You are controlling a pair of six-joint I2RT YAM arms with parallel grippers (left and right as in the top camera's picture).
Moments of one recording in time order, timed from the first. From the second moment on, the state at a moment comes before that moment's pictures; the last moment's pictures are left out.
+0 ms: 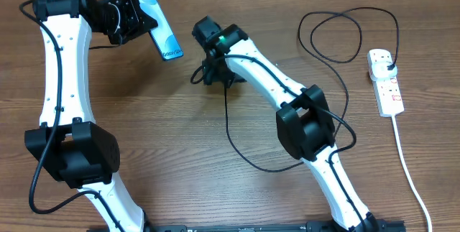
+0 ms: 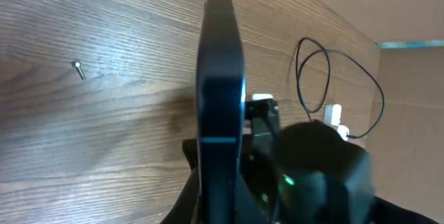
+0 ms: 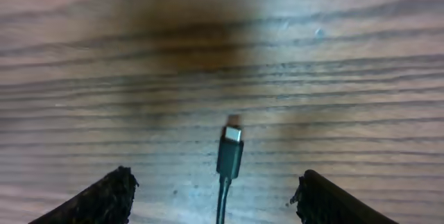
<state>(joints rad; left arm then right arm) 0.13 2.03 2.10 -1.21 0.65 -0.32 0.64 2.52 2.29 -1.19 0.07 0.55</state>
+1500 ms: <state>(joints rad) 0.13 2.03 2.10 -1.24 0.64 -0.32 0.63 2.46 2.07 -1.05 0.11 0.69</state>
